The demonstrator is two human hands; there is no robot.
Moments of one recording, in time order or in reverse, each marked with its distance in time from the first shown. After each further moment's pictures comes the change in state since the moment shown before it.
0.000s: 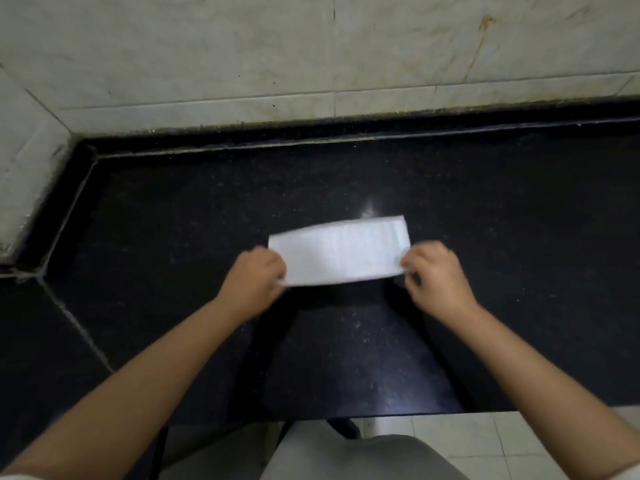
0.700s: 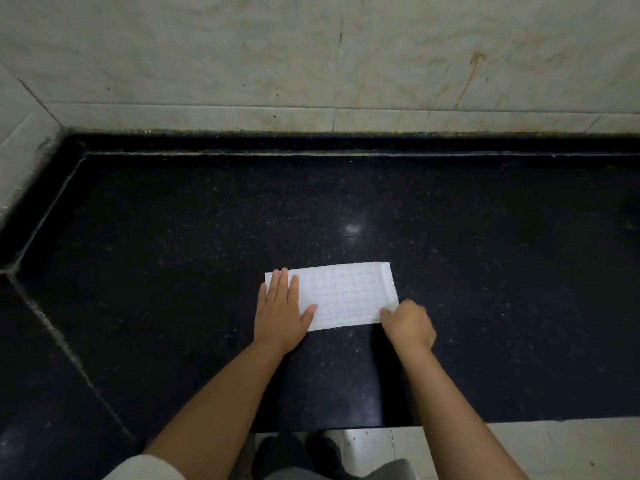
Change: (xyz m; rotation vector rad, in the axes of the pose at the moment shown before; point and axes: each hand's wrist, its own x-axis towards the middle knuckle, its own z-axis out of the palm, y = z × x) left_hand -0.003 0.057 0.080 -0.044 -0.290 -0.544; right_hand -0.017 -0.042 0.046 0.070 -0.394 1.022
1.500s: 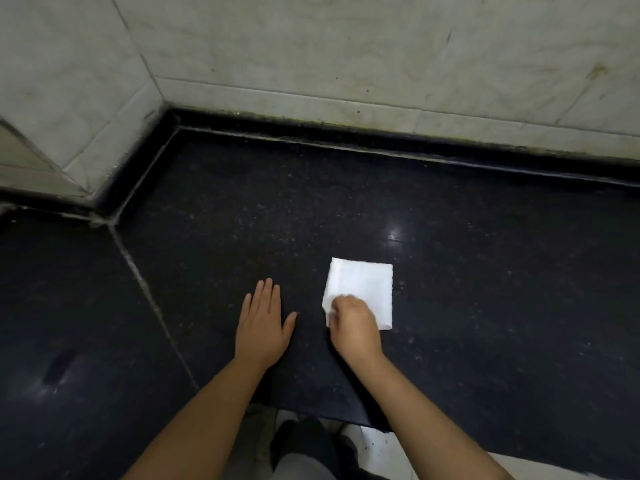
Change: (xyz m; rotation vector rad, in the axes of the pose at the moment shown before) left_hand -0.061 -0.105 0.009 -0.117 0.114 -0.210; right_hand -0.084 -0.095 0.077 0.034 0.073 -0.898
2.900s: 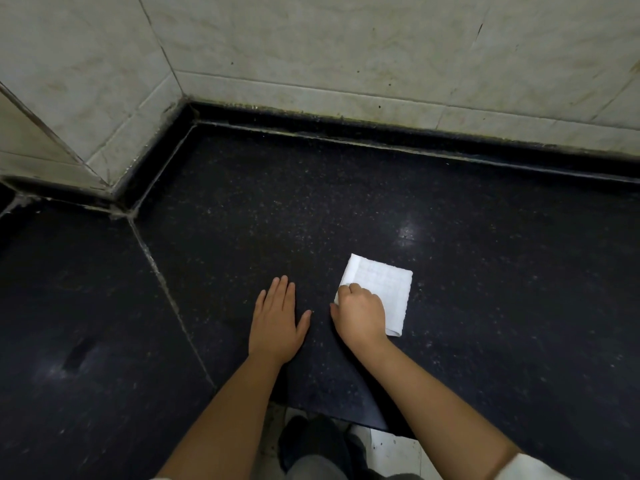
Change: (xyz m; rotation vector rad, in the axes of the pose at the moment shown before) left_hand 0.000 0.000 0.000 -0.021 0.036 -0.009; right_hand 0.024 -0.014 0.011 -0.243 -0.092 -0.071
